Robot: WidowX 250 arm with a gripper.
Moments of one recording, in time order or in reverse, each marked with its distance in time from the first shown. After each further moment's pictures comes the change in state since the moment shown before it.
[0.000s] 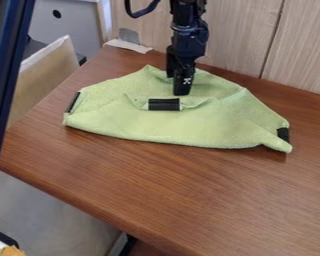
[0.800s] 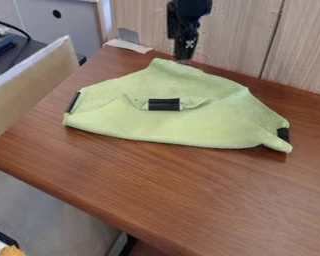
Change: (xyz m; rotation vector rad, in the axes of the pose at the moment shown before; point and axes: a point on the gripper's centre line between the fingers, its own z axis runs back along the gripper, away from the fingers) arm -0.006 -0.012 0.083 0.140 -0.043 -0.006
